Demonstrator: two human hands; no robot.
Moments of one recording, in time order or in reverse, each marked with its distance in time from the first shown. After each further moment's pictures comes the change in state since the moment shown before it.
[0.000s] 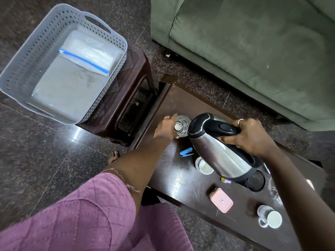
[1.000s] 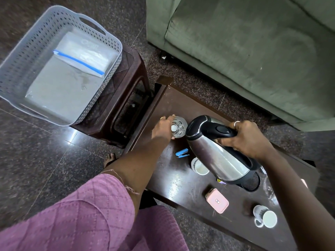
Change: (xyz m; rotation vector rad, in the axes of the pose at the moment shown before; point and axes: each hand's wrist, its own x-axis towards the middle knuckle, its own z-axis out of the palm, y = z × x) left_hand 0.002 0.006 0.007 0.021 0.029 -0.035; right_hand -0.008 0.004 -0.005 -0.021 0.002 -0.002
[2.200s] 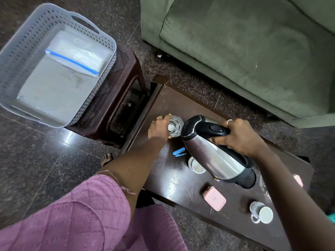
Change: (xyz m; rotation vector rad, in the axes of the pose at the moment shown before) left_hand -0.001 0.000 0.003 0.057 0.040 0.037; right_hand 0.000 -0.012 0.000 -0.058 -0.039 0.021
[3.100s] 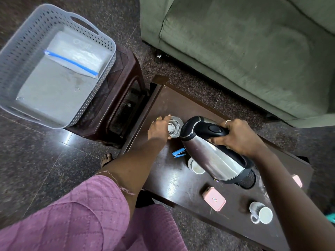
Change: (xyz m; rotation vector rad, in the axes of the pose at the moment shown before) left_hand 0.000 0.000 -0.001 -0.008 -0.015 -0.011; right_hand 0.003 -0.001 0.000 0.024 -0.016 0.025
